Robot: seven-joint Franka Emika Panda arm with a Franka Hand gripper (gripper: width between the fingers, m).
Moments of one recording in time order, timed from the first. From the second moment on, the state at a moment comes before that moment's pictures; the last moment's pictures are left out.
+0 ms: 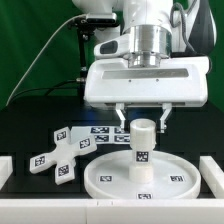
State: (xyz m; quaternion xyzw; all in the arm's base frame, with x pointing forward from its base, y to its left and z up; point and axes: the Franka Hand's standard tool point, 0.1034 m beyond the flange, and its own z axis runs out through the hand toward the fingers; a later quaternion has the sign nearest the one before) arm 0.564 0.027 0.095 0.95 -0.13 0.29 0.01
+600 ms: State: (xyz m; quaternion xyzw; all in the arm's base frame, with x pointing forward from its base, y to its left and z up) arm 0.565 0.028 0.093 0.95 -0.13 0.28 0.01
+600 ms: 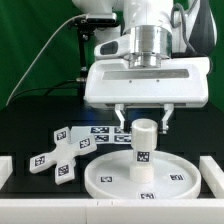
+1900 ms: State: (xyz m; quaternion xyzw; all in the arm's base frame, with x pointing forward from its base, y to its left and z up) arm 0.567 0.022 0.078 0.98 -0.18 0.00 -0.05
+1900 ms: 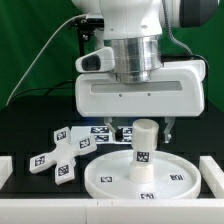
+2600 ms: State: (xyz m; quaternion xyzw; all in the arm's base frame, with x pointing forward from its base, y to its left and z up) arm 0.567 0.029 0.078 0.90 -0.43 -0.01 -0.05
